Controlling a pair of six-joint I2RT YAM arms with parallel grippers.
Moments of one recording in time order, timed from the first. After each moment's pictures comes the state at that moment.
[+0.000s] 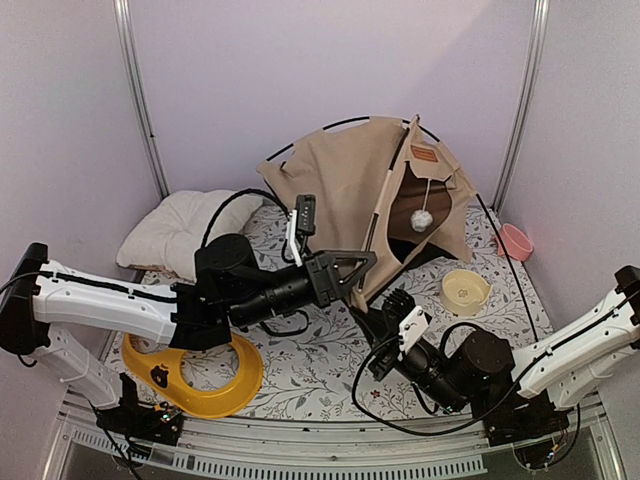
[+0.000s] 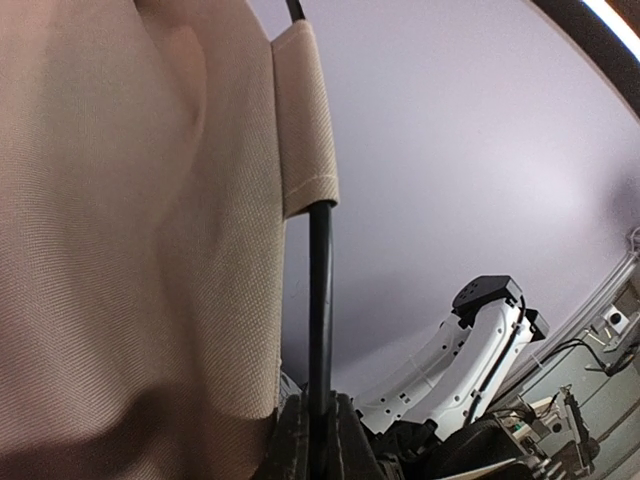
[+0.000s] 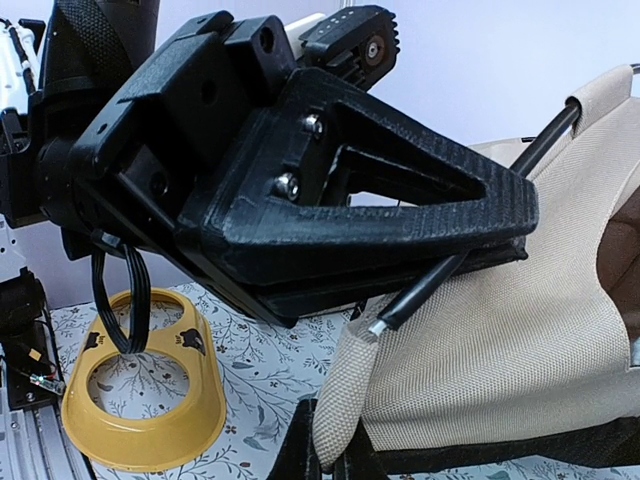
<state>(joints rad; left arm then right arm) -1.22 1.47 0.91 0.69 -0.08 -0.77 1.55 1.38 0.51 1.04 0.73 -0.24</state>
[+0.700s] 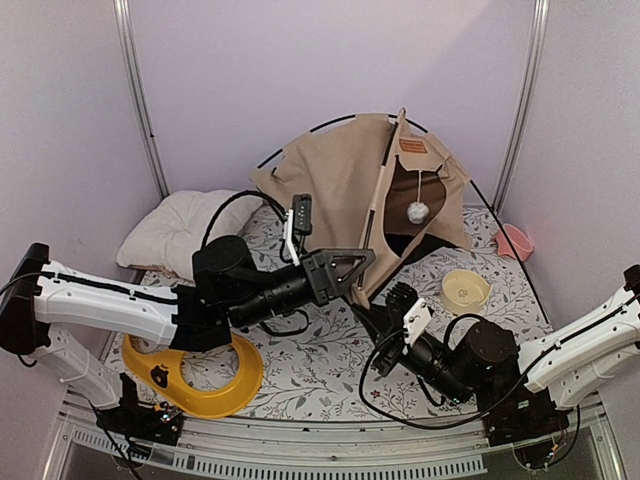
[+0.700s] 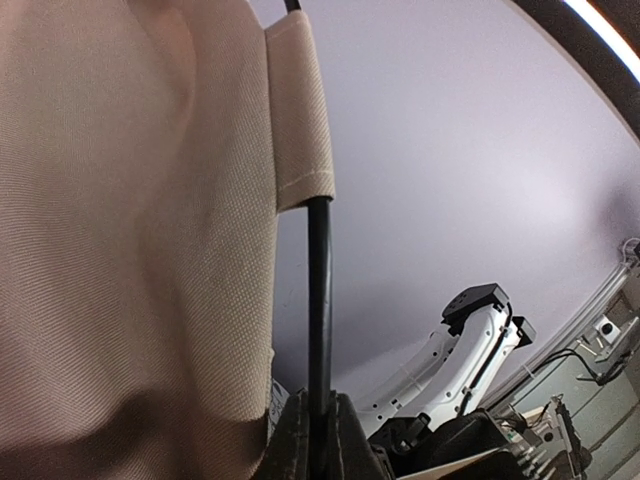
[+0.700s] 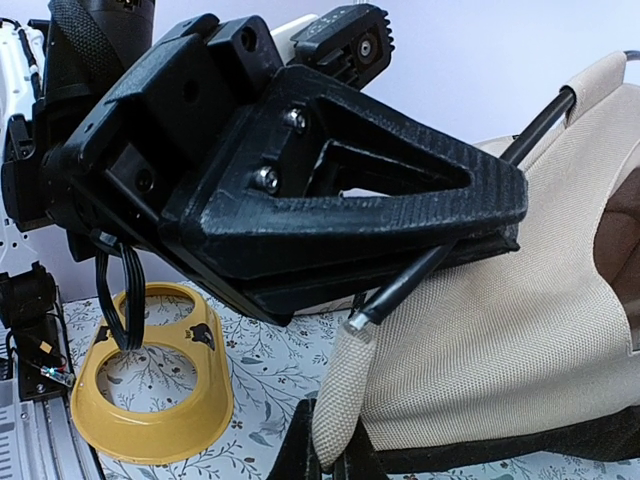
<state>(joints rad) -1.22 1.47 0.90 0.74 -0.09 -0.80 1.51 1.32 0.50 0.96 0.64 -0.20</state>
